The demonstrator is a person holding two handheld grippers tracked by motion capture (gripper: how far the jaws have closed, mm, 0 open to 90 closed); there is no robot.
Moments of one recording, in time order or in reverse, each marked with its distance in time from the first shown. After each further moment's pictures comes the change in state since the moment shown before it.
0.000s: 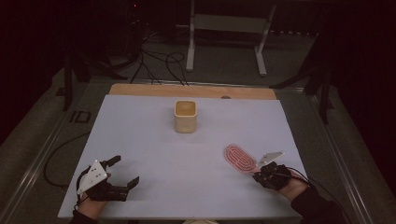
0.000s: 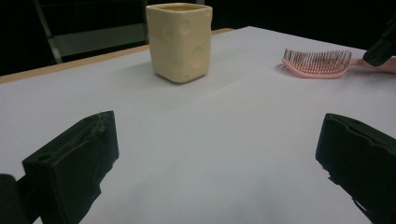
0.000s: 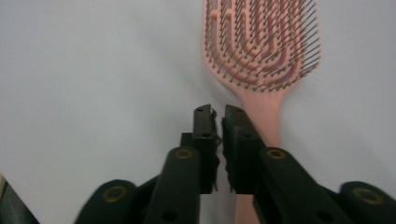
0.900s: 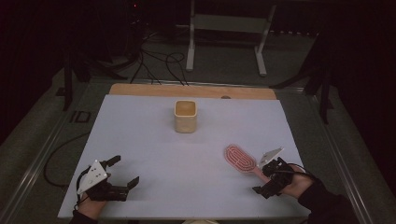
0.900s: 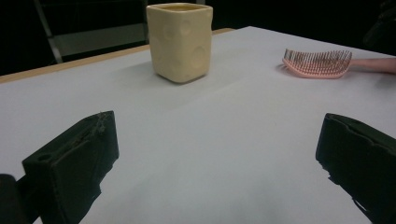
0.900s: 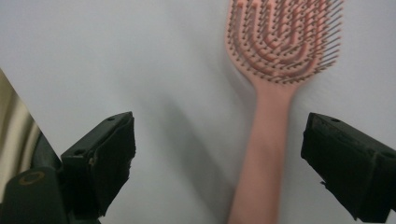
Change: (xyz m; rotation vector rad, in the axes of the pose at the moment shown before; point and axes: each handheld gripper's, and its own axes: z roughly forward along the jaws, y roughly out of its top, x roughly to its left) left arm 0.000 0.000 0.000 0.000 0.001 0.000; right arm -0.007 0.007 -0.013 0.084 0.095 -0.082
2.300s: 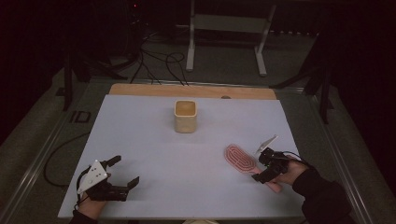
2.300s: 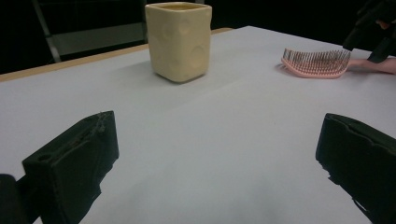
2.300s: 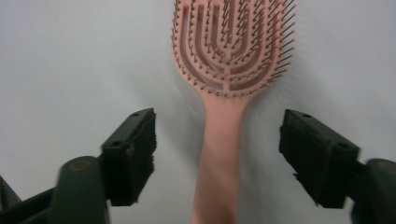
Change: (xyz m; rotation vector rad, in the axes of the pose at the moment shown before) left arm 0.000 0.000 0.001 0.003 -0.004 -0.002; right arm -0.030 0.018 0.015 0.079 -0.010 0.081
